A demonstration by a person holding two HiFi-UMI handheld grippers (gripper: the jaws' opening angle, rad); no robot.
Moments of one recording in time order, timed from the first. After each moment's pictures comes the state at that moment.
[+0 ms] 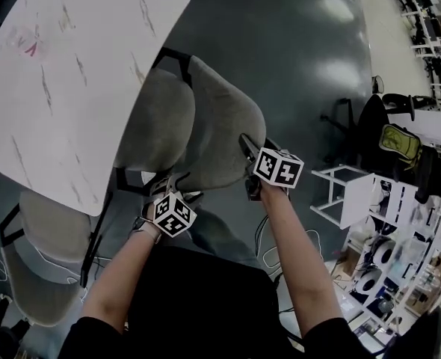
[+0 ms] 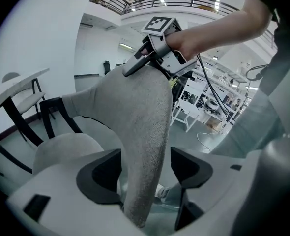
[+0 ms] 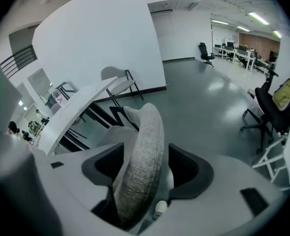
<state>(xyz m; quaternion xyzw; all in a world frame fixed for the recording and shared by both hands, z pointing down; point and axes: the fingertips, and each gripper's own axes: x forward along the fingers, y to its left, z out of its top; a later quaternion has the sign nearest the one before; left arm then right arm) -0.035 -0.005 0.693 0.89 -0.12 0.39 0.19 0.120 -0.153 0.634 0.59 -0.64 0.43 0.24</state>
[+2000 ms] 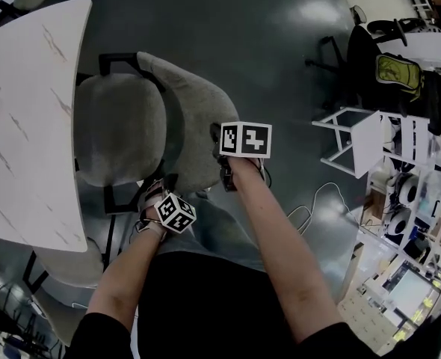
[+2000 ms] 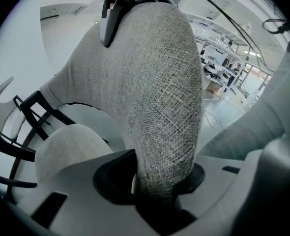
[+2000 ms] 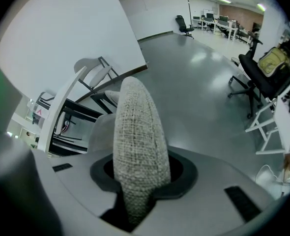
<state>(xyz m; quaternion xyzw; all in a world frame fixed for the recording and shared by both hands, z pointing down) 0.007 0.017 0.785 0.83 -0.07 0.54 0.11 0.157 -0.126 0.684 0.58 -0.53 0.56 0.25</state>
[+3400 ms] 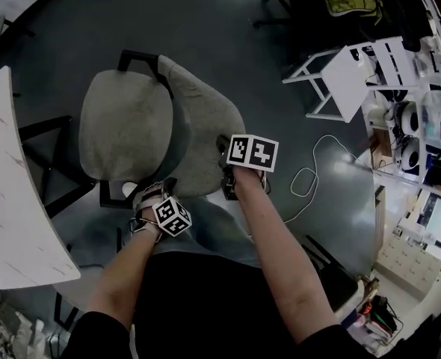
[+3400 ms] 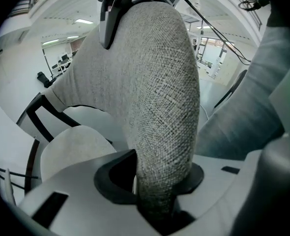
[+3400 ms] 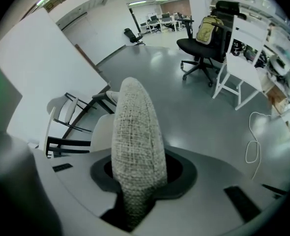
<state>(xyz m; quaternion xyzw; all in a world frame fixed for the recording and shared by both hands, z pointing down) 0.097 0.102 0.786 0.83 0.13 0.54 -0.04 0.296 0.050 0.682 0.69 -0.37 0.61 0.10</state>
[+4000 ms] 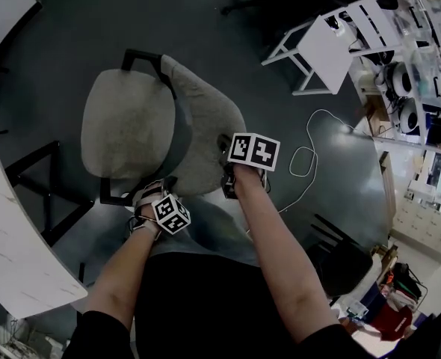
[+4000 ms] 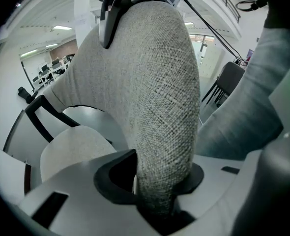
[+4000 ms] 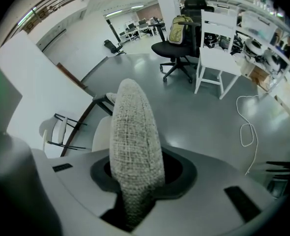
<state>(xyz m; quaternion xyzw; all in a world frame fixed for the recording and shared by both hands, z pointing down) 0.147 0.134 0.784 0.82 0.22 0.53 -0.09 0.351 0.120 0.677 0.73 -0.29 0.62 0.03</state>
